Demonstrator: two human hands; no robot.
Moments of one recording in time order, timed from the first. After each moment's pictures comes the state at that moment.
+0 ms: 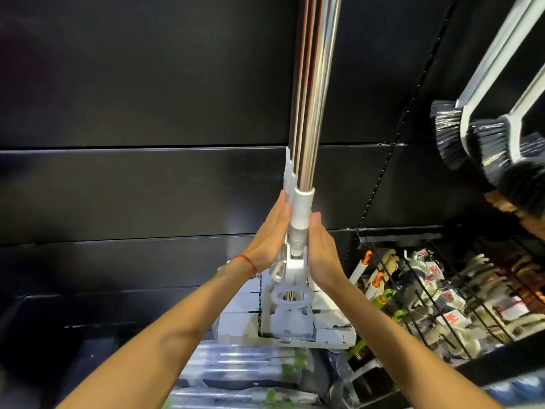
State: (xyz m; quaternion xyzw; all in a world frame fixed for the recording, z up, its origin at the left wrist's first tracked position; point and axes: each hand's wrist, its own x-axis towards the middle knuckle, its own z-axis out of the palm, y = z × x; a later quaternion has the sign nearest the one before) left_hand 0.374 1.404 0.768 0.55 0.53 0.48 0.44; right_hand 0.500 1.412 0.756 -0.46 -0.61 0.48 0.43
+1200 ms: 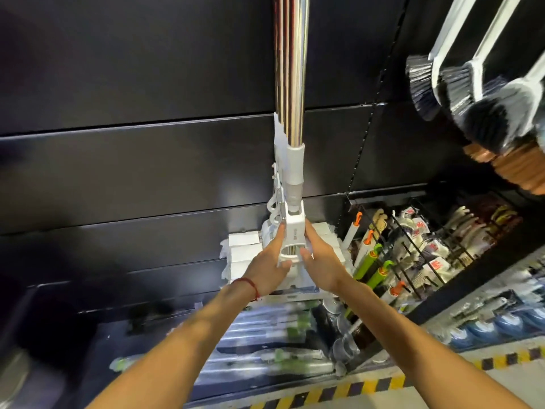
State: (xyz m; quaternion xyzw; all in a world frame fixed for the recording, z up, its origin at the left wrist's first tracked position) left_hand 0.381 1.316 0.677 0.65 0.61 0.26 0.37; right_hand 0.545 1.344 0.697 -0.44 -0.73 0.43 0.30
